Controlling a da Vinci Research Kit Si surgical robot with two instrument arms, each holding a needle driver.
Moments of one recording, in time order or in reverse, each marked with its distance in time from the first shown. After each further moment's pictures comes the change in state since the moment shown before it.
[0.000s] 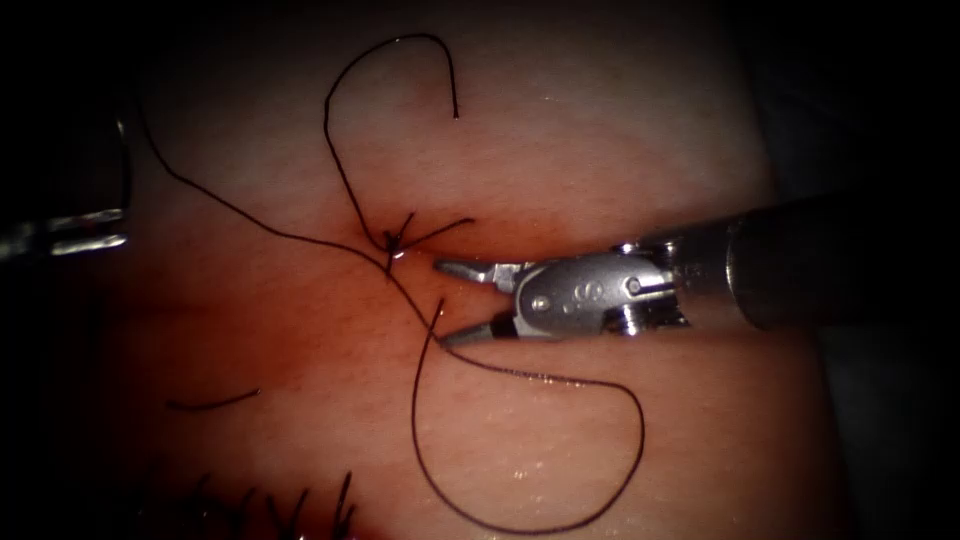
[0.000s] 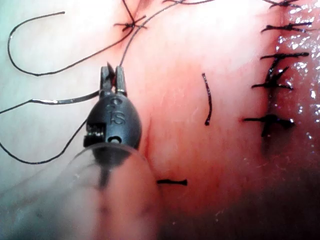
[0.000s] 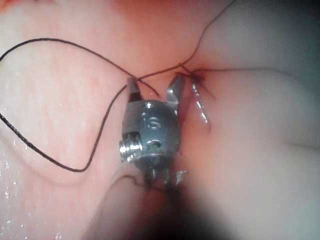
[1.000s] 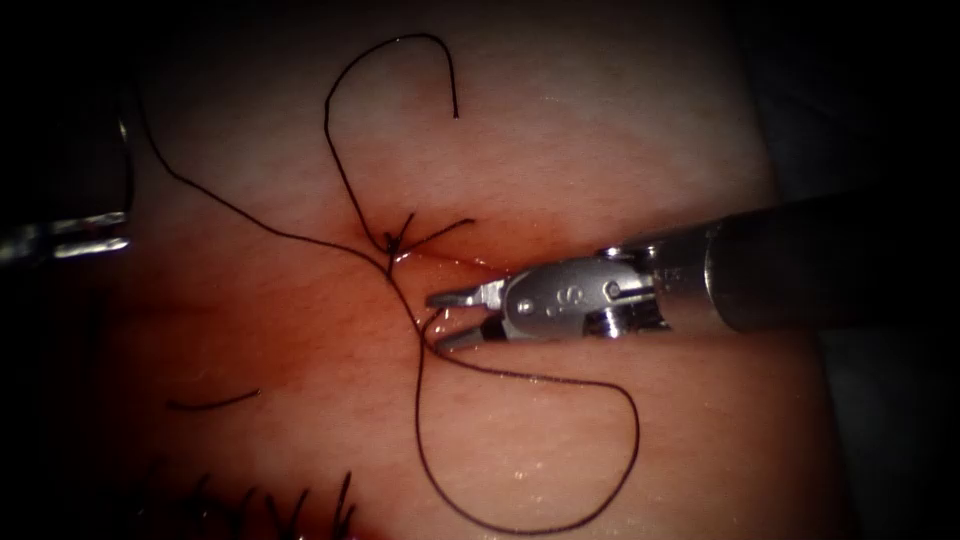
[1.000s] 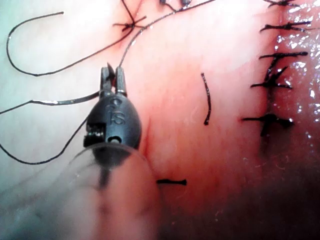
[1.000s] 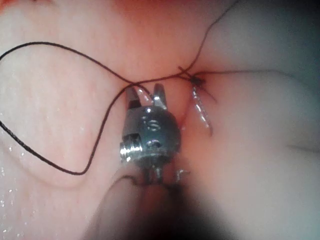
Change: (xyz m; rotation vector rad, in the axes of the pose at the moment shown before) right arm -0.002 0.000 0.001 0.170 -0.149 0.006; left arm 0.000 0.000 0.000 -0.007 -0.004 0.003
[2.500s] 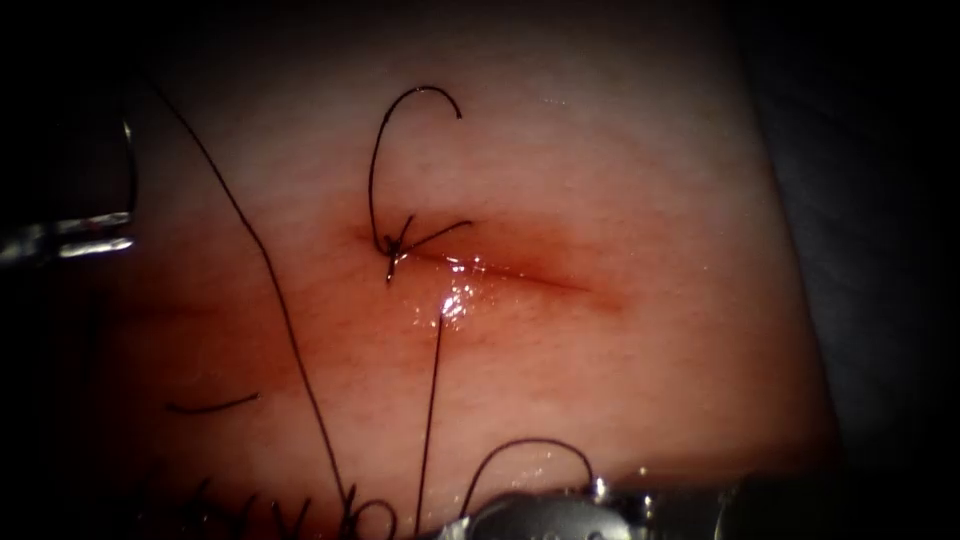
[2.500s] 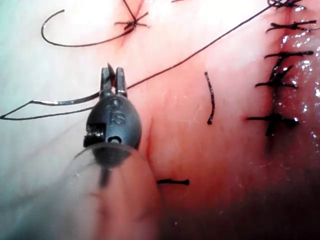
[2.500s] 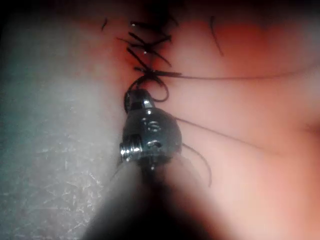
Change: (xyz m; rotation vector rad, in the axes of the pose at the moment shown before) right arm 0.013 -0.019 -0.003 0.182 0.123 0.119; left arm -0.001 0.000 0.000 -0.007 -0.003 0.002
